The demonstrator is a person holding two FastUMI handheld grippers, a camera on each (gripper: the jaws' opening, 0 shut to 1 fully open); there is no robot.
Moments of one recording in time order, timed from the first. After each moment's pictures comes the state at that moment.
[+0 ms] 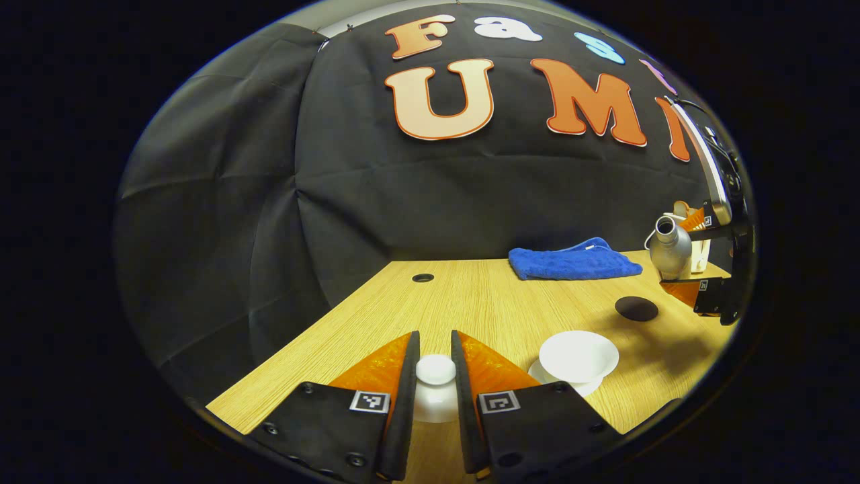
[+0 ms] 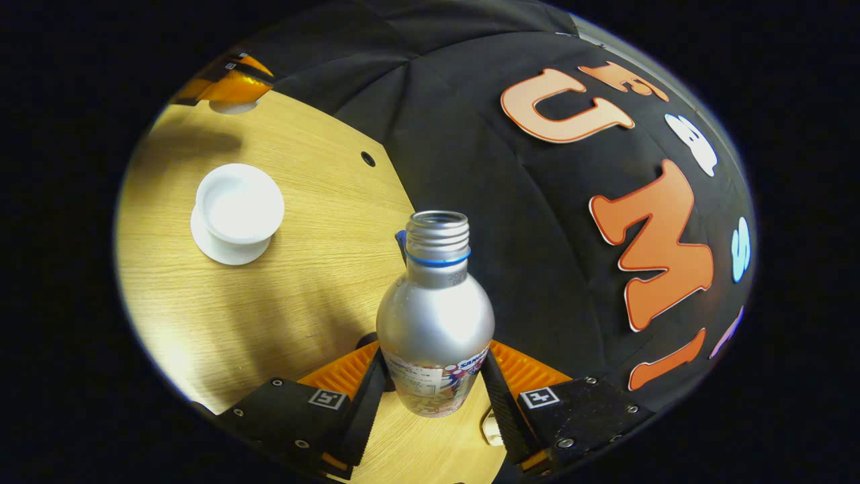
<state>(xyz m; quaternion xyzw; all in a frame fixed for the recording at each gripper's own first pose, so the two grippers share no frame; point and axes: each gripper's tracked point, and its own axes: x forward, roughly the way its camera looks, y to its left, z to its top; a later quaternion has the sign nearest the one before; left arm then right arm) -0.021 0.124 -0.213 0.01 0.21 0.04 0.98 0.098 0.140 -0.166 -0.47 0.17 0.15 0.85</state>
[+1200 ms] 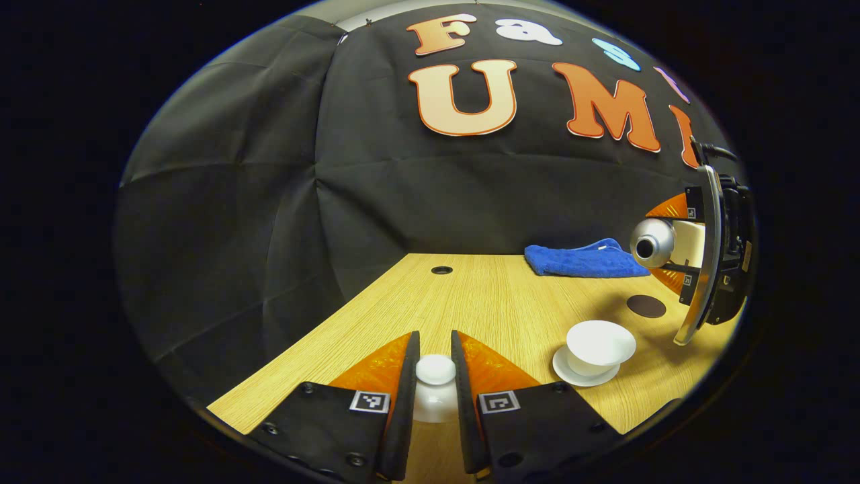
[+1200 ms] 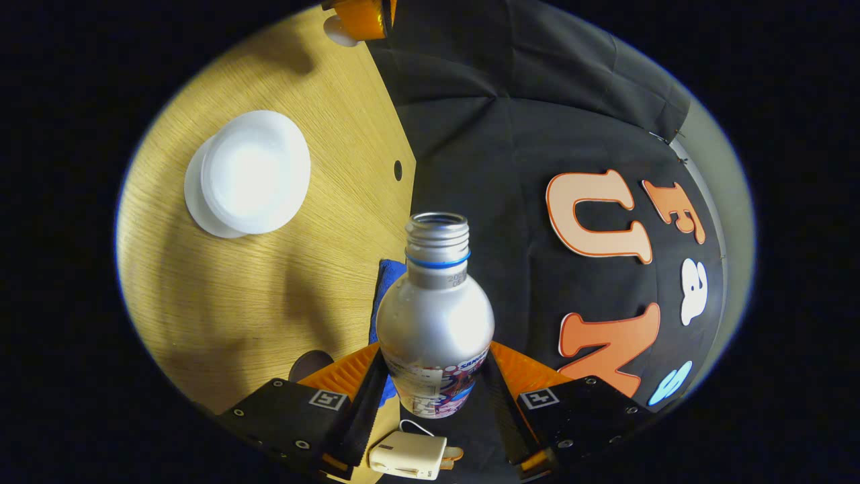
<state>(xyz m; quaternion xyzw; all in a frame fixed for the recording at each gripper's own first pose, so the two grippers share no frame) -0.039 0.157 -0.214 -0.01 0.22 0.06 0.97 0.123 0.194 -0.133 -0.67 0.02 0.16 0.72</state>
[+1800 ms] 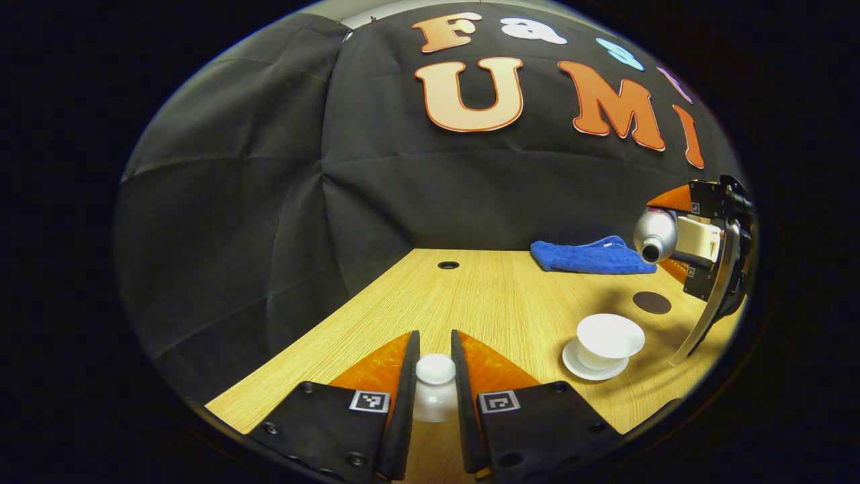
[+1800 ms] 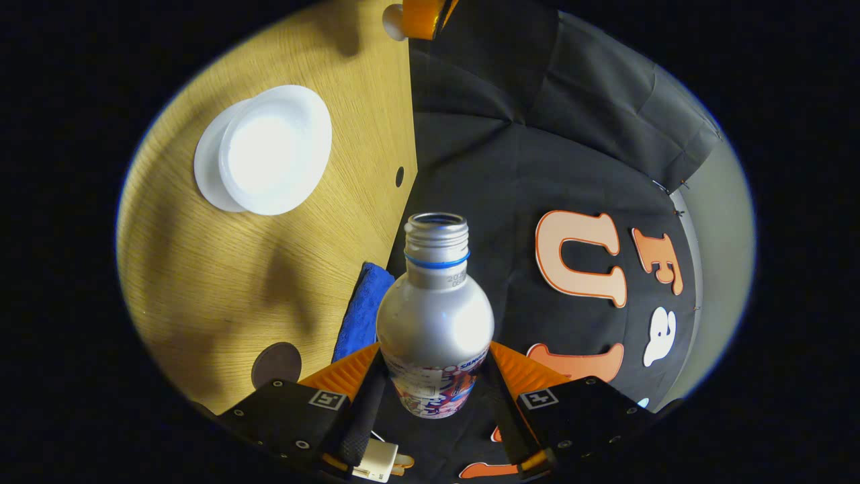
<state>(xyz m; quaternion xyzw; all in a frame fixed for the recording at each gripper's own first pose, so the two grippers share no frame) -0.044 0.168 -0.225 -0.01 0.23 0.07 0.97 0.129 0.208 -0.123 -0.73 -0.05 0.15 0.66</state>
